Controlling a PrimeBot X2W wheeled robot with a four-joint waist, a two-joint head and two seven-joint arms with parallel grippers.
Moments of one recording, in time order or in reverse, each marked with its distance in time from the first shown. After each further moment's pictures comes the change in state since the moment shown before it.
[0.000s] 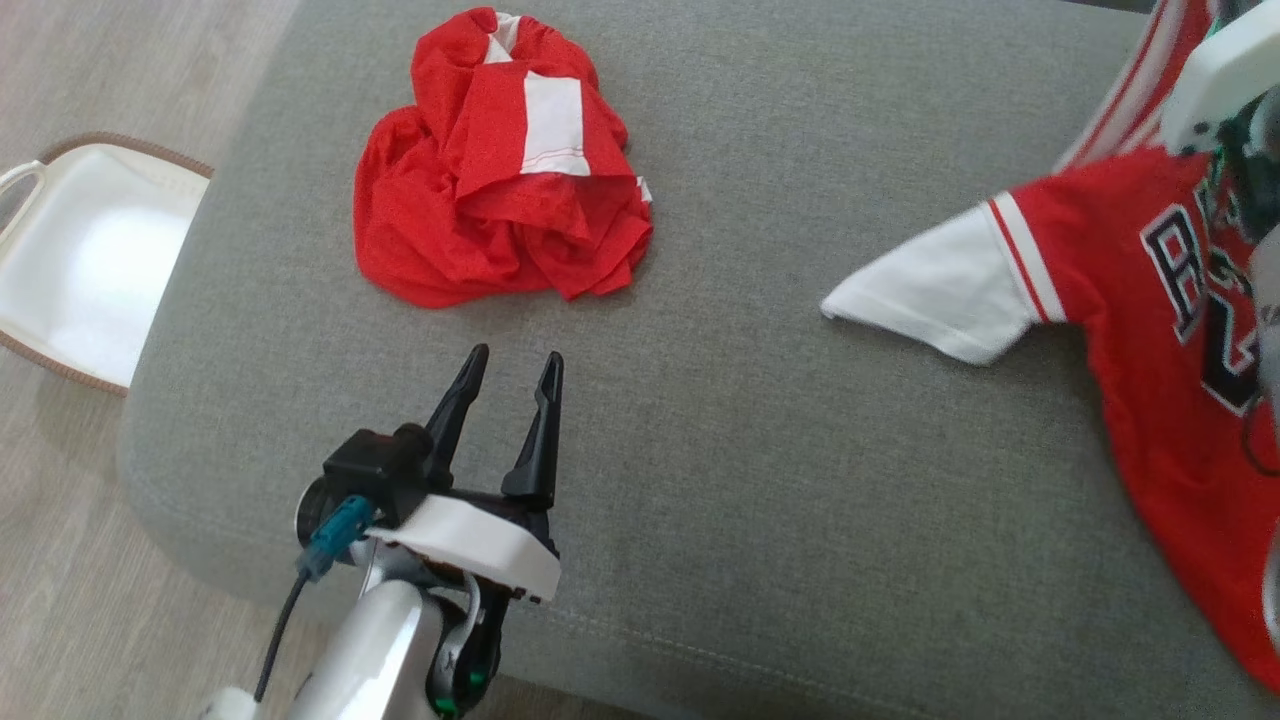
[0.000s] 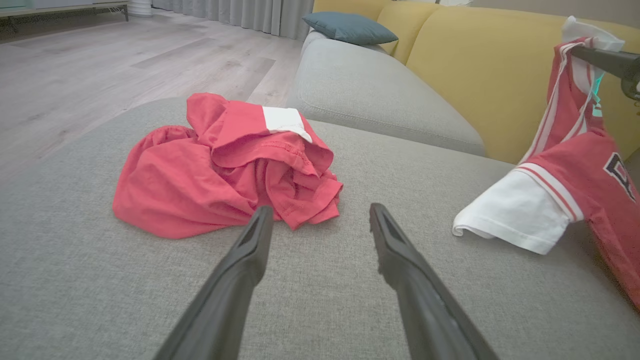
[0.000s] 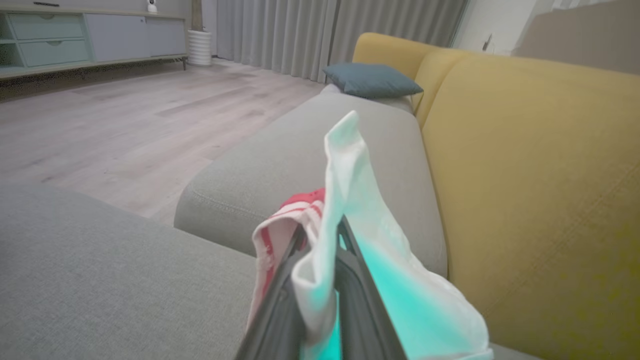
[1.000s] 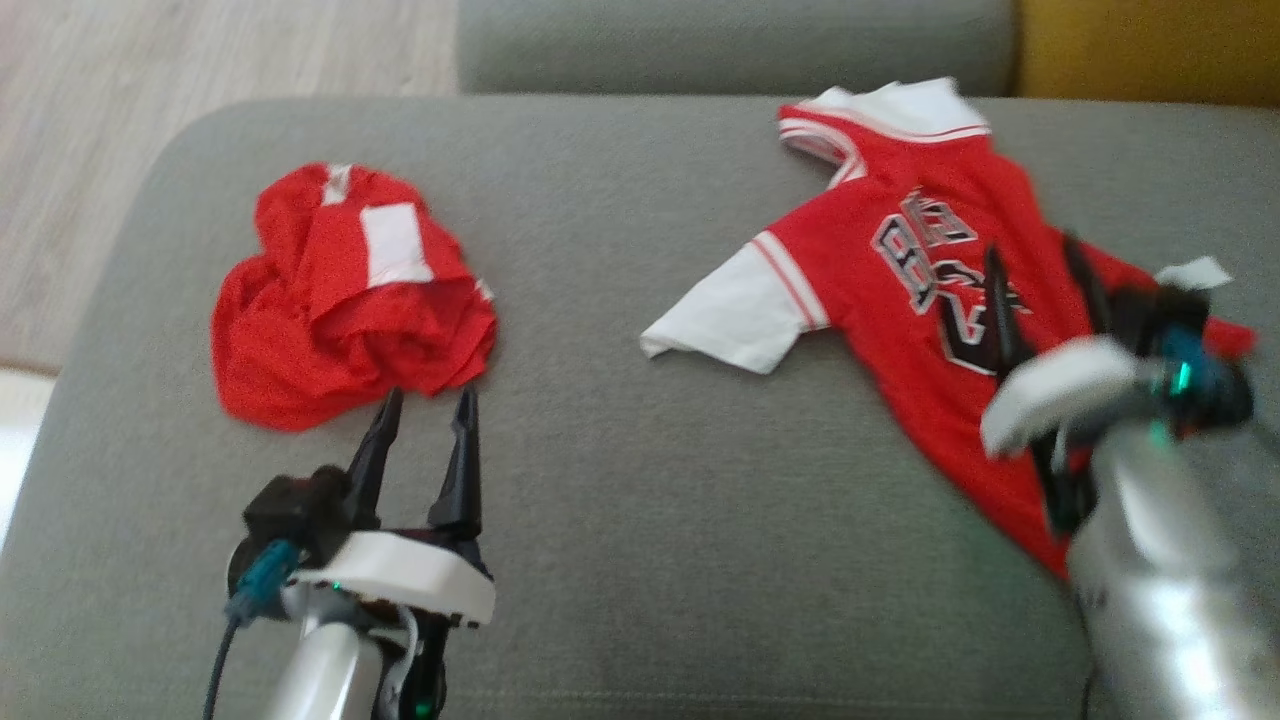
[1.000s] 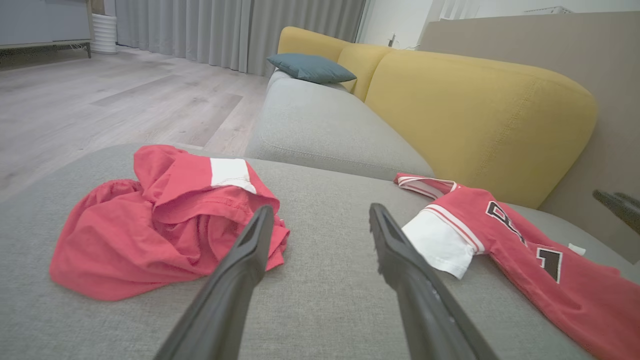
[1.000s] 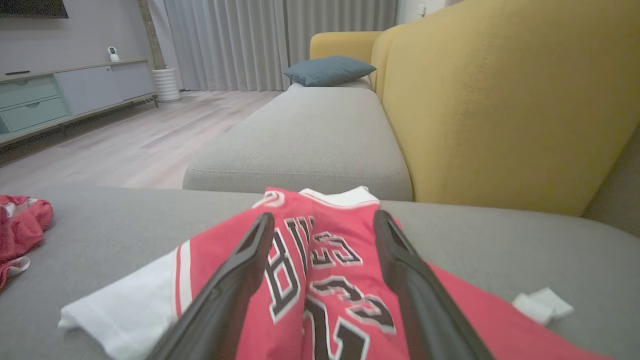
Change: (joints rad) left arm 0.083 0.000 0.137 -0.016 0.017 0.006 0.000; right arm 0.399 0.151 0.038 -0.054 0.154 0.000 -0.223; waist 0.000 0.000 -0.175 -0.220
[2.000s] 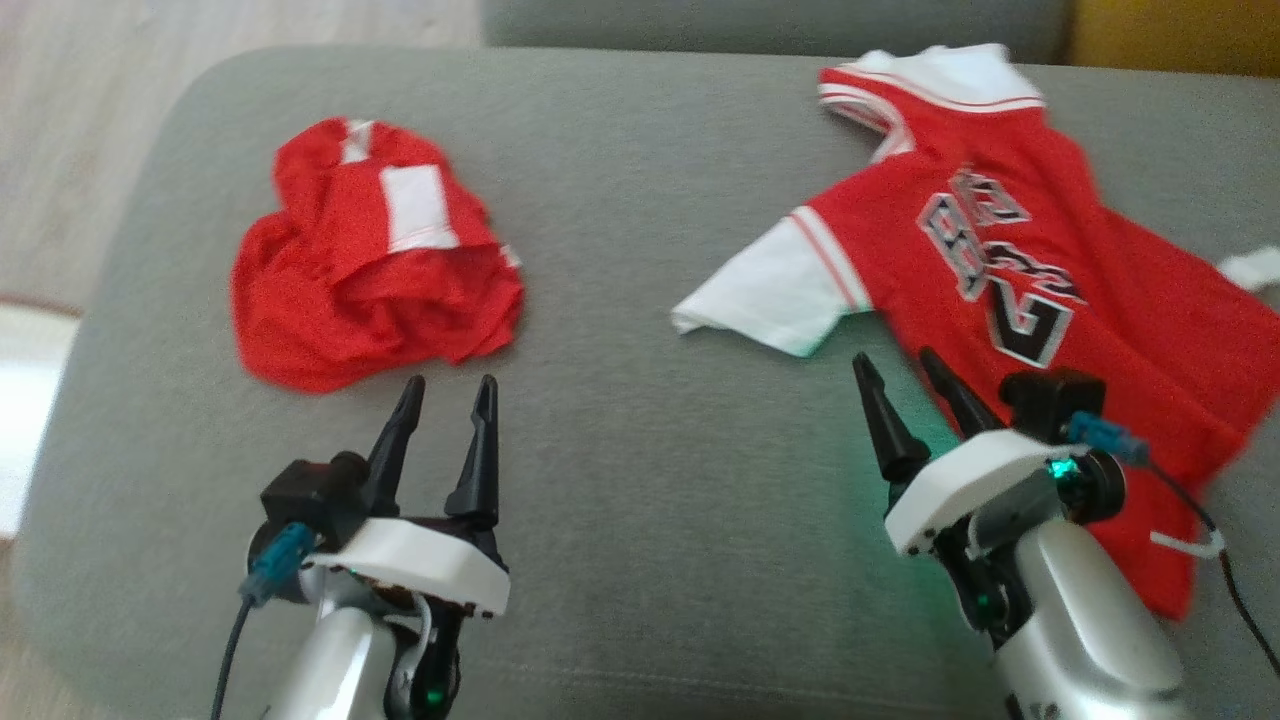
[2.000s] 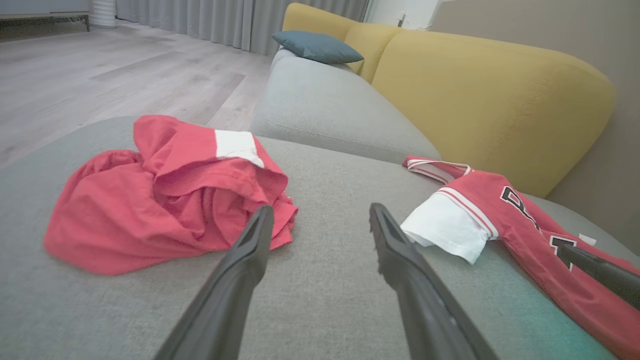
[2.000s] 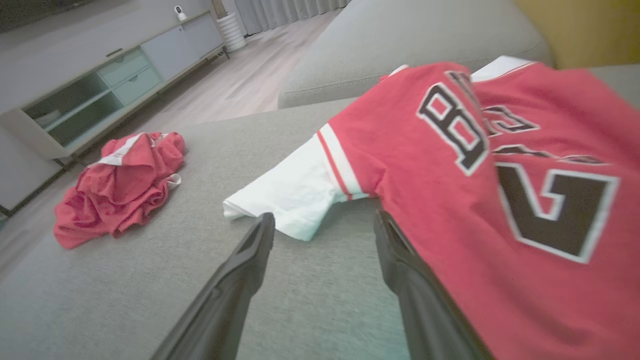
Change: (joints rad) left arm -0.025 -0.001 -0.024 0.032 -0.028 -0.021 0.000; right arm 0.342 0.067 0.183 -0.427 0.291 0.000 0.270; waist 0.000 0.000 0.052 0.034
